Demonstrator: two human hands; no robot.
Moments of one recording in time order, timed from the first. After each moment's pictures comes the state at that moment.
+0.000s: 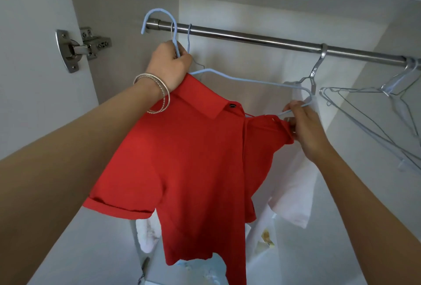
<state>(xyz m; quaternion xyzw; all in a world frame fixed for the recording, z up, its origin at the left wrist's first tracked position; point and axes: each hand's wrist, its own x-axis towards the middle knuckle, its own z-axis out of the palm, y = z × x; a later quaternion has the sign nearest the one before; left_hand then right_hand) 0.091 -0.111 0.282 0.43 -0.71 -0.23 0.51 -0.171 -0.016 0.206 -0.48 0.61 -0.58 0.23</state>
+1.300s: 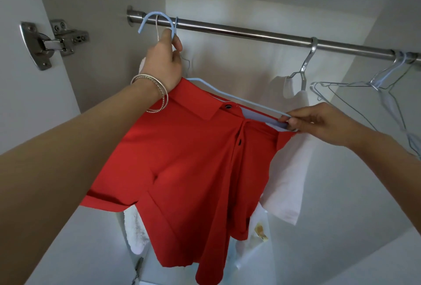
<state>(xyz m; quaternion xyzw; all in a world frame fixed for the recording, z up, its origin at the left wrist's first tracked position) 0.071 -0.135 0.268 0.44 -0.73 -0.09 0.51 -0.227 0.008 0.234 -0.72 0.58 -0.31 0.22</state>
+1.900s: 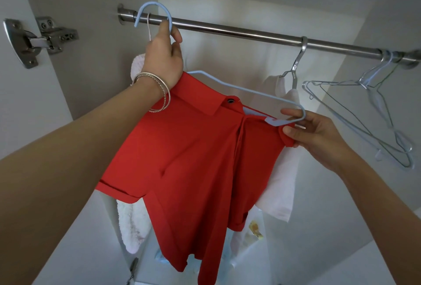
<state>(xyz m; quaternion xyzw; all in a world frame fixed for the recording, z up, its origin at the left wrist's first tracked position) 0.052 -0.119 0.274 0.39 -0.71 -0.13 0.57 -0.222 0.029 0.201 -0.58 0.51 -0.55 0.32</state>
